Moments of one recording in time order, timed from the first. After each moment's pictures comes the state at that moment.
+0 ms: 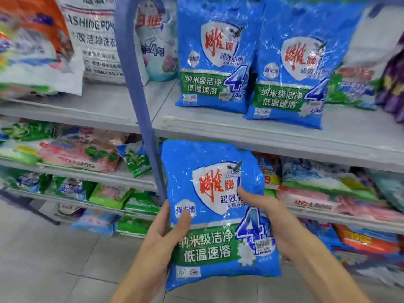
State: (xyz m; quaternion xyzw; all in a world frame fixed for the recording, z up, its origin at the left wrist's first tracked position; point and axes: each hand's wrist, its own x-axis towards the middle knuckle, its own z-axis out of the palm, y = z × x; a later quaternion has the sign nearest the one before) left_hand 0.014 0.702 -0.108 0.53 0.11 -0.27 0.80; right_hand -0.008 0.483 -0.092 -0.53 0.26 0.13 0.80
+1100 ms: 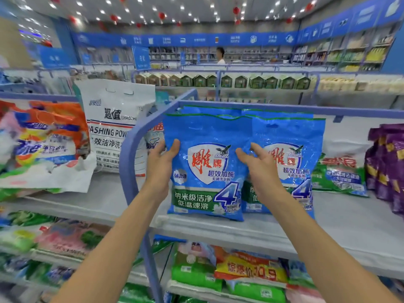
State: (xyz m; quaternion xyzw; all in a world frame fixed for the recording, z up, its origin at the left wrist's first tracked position) left_hand 0.275 0.604 0.053 0.58 -0.11 0.02 0.80; right_hand 0.204 0.403 0.047 -0.63 0.10 -0.22 0.73
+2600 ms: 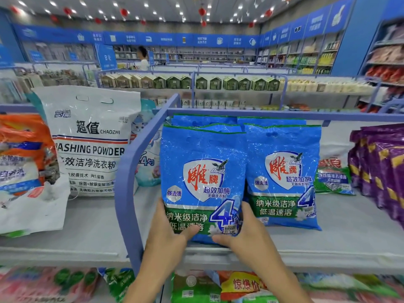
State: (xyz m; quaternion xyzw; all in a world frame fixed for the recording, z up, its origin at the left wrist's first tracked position) left_hand 0.250 0.639 -0.029 0.80 -0.15 -0.02 0.58; right_hand 0.158 0.466 -0.015 -0.86 0.21 -0.14 0.45
